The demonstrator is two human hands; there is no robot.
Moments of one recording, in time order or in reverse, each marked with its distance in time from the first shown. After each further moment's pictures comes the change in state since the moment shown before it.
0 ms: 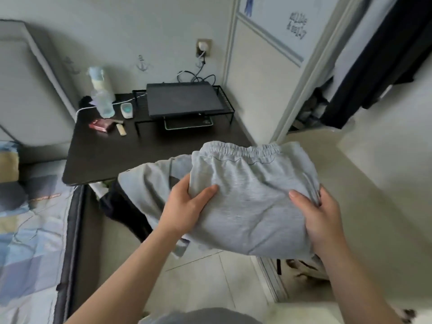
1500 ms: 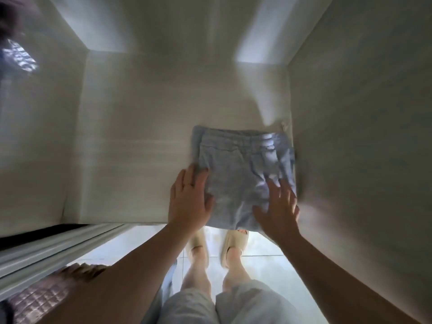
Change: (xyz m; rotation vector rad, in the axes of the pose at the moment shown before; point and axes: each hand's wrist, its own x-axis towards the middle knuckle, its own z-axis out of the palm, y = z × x) left_hand 0.260 -0.206 0.554 1.093 -1.257 0.601; right_hand 0.151 0.316 -0.225 -0.681 0.662 1.099
